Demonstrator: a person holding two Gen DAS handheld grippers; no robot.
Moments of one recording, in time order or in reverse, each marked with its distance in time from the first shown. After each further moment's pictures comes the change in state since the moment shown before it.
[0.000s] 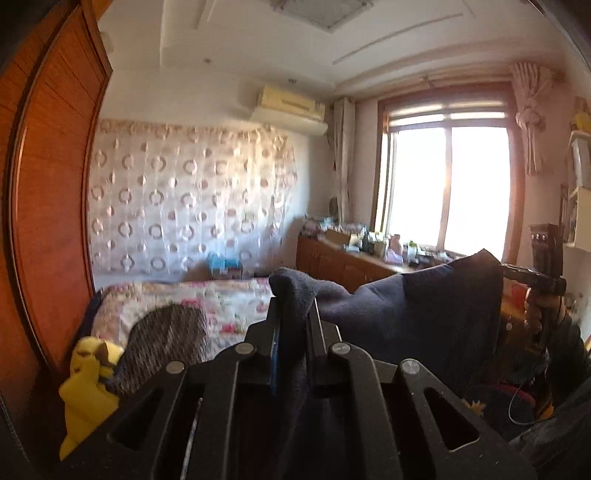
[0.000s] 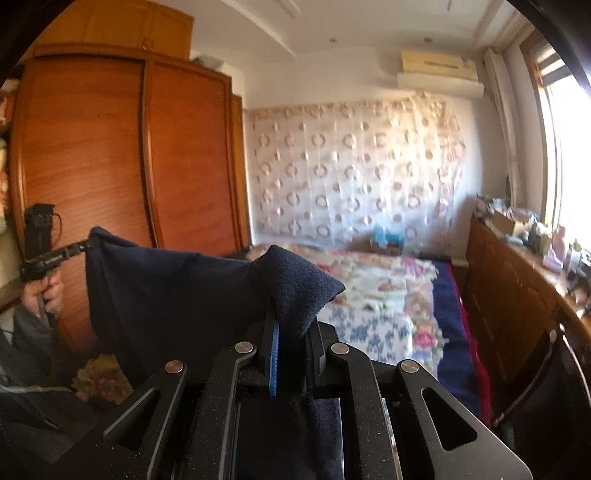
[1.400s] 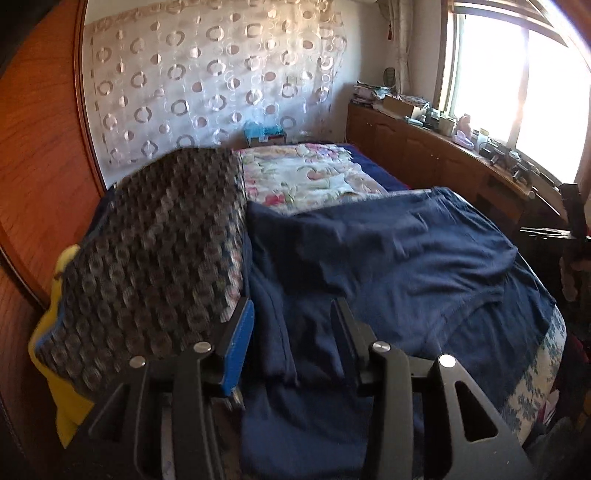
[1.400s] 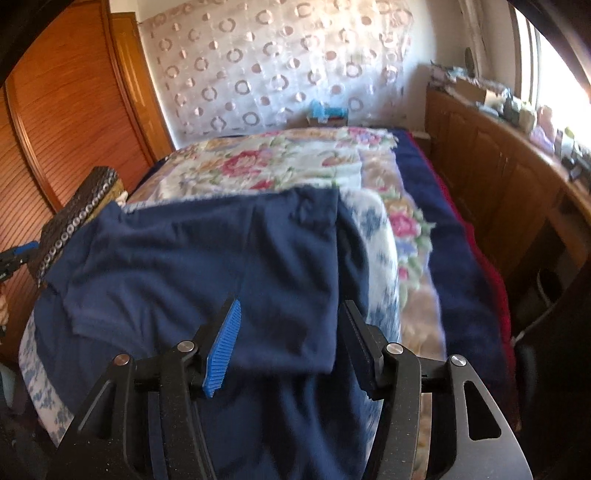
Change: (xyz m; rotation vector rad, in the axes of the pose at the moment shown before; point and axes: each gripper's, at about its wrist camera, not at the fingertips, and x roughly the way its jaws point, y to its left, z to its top) left arm 0.275 0.111 -0.158 -0.029 0.546 0.169; right arm 0.276 -0.147 -0.130 0.249 0.463 -0.190
